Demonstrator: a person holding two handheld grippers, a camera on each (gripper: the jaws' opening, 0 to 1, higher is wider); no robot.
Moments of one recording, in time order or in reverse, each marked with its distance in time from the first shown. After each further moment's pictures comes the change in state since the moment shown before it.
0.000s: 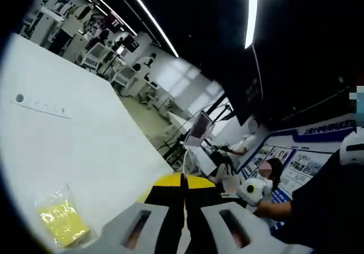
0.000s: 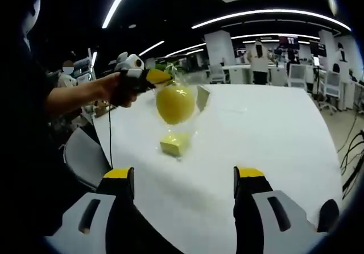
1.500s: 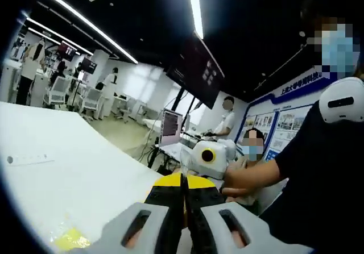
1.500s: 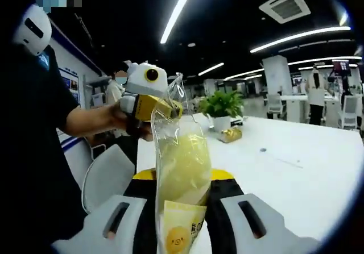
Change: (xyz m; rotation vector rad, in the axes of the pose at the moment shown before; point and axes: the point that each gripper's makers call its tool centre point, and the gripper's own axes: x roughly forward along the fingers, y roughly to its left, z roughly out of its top) left arm -0.016 -0.071 -0.010 0.417 0.045 -0.152; right arm 0.084 0.070 0.093 -0.196 -0.146 0.433
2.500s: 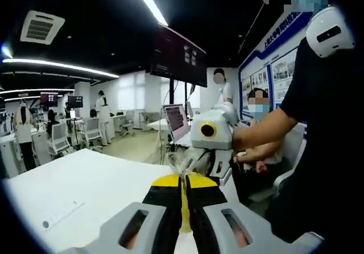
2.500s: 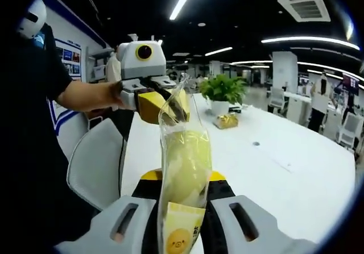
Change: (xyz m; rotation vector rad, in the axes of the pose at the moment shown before) left arm 0.007 0.034 -0.005 0.346 0.106 0.008; right arm 0.007 -0.035 -0.012 -0.108 0.172 -0.002
